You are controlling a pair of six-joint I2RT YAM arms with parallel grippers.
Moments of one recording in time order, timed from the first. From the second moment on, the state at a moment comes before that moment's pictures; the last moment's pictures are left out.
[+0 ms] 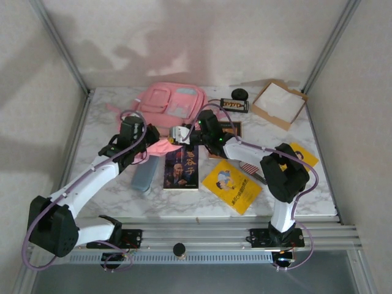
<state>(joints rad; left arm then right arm) -0.36 1.24 0.89 -0.25 -0.04 -0.81 0.72 1.85 1.22 0.20 -0.62 -0.79</state>
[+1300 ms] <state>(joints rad) -0.35 1.42 1.05 -0.45 0.17 -0.19 0.66 1.79 1.05 0.33 -0.56 -1.15</state>
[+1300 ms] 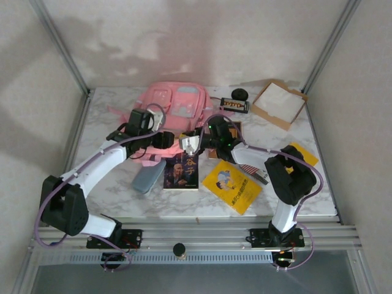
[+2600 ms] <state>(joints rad) -0.21 1.44 0.87 -0.35 -0.05 -0.96 0.68 1.86 1.01 0.18 -0.37 1.49</state>
